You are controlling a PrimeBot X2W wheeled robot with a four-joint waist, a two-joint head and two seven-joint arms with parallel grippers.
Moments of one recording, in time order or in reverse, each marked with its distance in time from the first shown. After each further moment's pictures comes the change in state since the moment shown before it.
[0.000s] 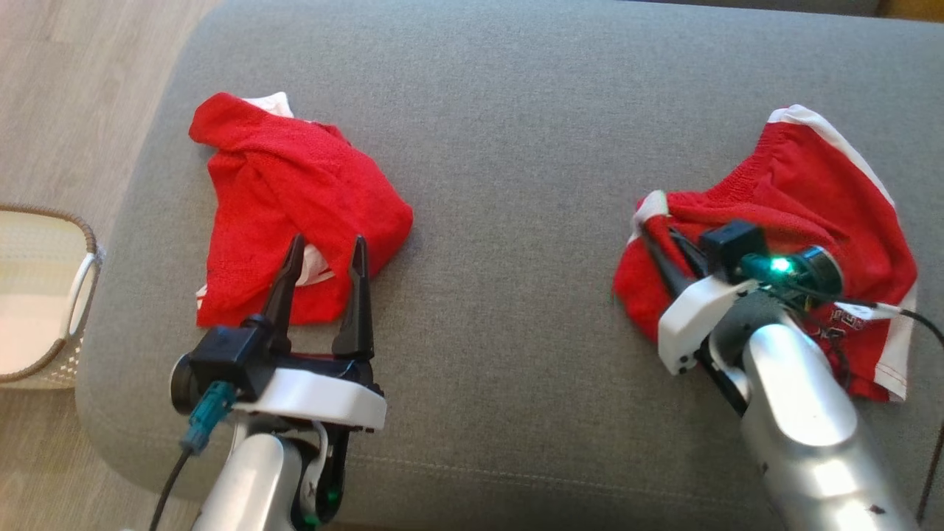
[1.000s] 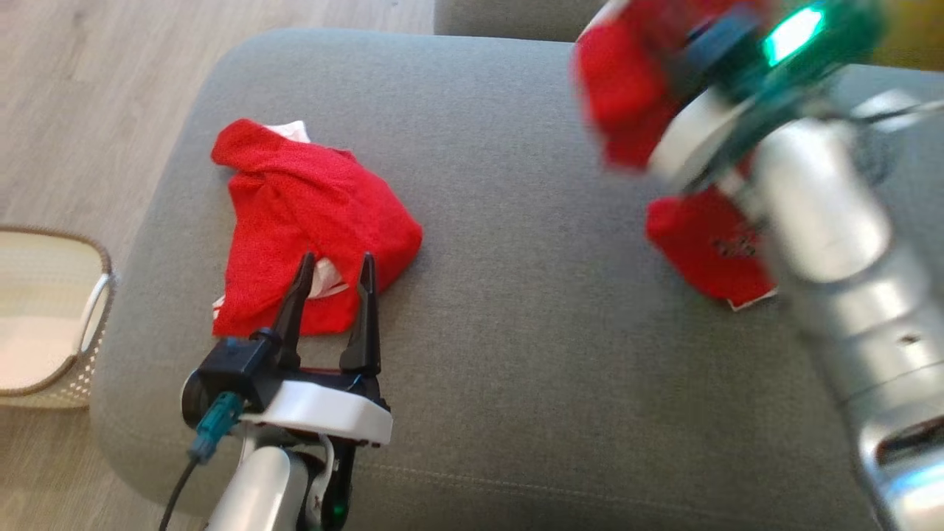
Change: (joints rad) left arm 0.023 0.000 -0.019 0.012 -0.026 0.000 0.000; right arm -0.458 -0.117 0.274 0.061 -0.040 0.000 -0.098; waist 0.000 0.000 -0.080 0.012
